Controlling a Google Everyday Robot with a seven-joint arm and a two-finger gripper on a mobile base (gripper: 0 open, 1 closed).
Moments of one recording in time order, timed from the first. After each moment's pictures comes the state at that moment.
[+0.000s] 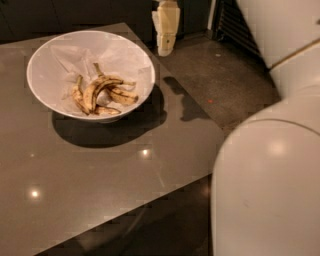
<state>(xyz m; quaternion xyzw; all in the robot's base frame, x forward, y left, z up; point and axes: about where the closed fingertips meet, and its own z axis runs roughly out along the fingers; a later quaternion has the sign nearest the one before) 0.661 0.008 1.024 -0.80 0.55 -0.05 0.23</state>
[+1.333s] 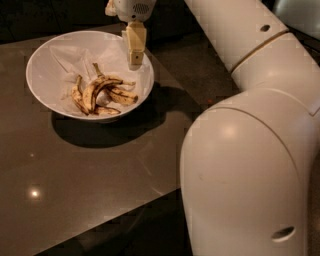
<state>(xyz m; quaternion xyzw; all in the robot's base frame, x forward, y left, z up) 0.673 0.083 0.976 -0.82 0.53 0.02 0.23</state>
